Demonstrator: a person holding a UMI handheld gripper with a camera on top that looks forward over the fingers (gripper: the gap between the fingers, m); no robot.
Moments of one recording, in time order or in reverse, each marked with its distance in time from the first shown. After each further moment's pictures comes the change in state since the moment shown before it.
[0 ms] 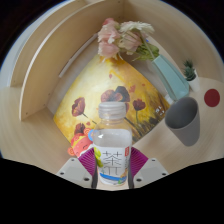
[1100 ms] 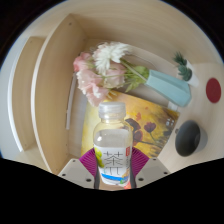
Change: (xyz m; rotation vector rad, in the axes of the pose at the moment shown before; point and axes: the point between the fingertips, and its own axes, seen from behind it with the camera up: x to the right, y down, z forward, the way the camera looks) arm -0.034 -0.148 -0.023 0.067 -0.124 0.479
